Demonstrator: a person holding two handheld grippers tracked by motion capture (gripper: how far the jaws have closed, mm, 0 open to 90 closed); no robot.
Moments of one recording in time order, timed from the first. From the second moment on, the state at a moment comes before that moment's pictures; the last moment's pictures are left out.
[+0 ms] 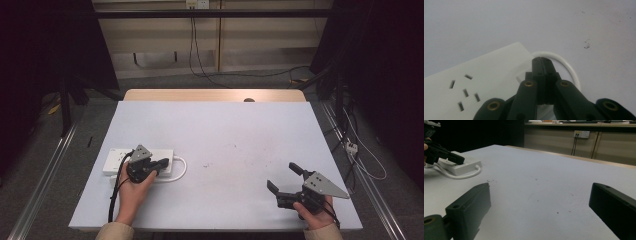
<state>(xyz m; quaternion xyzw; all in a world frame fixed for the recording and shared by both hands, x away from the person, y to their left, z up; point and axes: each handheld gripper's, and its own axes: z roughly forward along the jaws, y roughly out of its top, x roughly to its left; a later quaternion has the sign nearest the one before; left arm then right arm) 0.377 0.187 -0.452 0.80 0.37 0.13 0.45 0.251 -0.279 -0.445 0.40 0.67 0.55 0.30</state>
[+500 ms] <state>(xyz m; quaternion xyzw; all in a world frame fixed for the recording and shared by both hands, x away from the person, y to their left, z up) 0.376 0.191 -0.450 0.79 0.38 0.12 0.48 0.251 -0.279 -0.444 0.40 0.67 0.55 0.30</state>
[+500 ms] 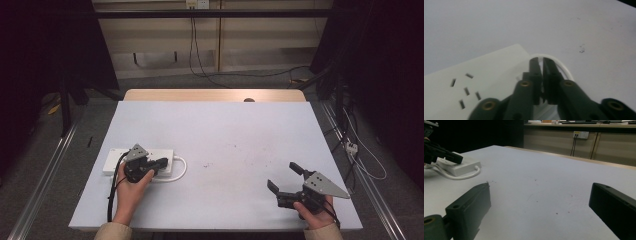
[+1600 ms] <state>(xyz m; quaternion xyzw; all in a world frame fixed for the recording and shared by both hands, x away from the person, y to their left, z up) 0.371 0.190 -0.437 0.78 0.36 0.08 0.51 0.252 -0.278 -0.444 0.40 0.67 0.55 0.30</state>
